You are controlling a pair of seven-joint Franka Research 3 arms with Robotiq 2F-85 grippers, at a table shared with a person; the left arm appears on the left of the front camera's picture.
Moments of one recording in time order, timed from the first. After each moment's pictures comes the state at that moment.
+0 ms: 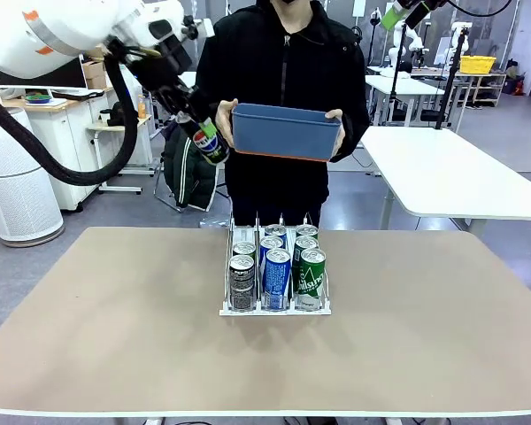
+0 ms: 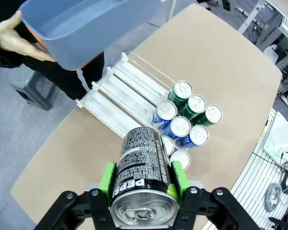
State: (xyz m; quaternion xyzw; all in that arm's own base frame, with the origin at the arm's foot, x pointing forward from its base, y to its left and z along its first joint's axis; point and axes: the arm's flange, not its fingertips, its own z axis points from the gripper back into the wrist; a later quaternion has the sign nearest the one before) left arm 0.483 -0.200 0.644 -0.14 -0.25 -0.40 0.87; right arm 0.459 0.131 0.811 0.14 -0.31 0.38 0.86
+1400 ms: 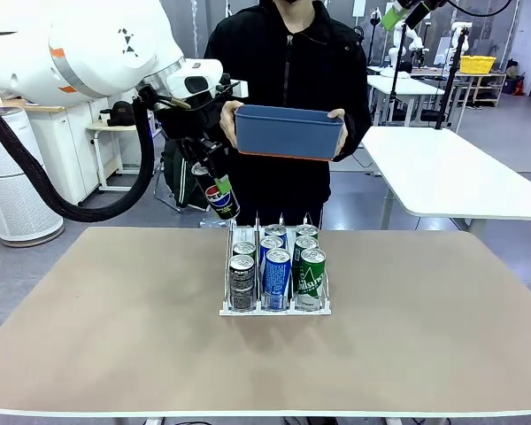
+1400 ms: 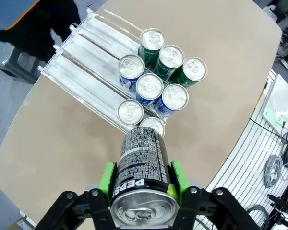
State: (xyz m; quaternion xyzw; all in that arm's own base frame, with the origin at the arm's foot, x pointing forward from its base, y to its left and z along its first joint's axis) left arm 0.430 -0.249 0.583 -0.10 -0.17 -0.43 0.88; right arm 0.459 0.131 0.811 0.14 -0.31 0.38 0.86
